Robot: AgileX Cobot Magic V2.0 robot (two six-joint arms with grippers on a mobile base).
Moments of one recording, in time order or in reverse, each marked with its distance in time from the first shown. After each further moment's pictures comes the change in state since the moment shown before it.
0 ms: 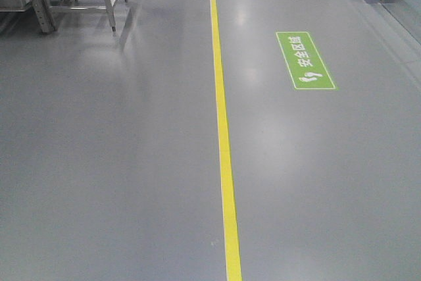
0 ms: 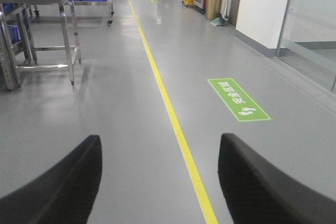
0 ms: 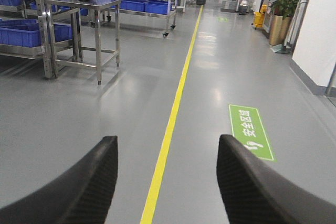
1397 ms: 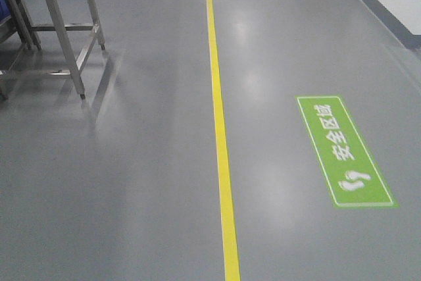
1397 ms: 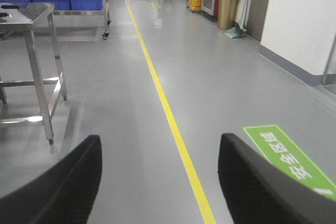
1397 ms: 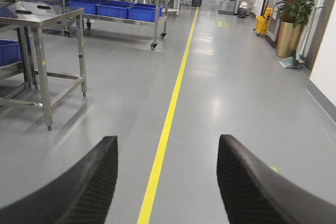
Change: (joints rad) left arm 0.000 0.000 0.000 0.000 0.000 0.000; right arm 0.000 0.000 0.000 0.000 0.000 0.000
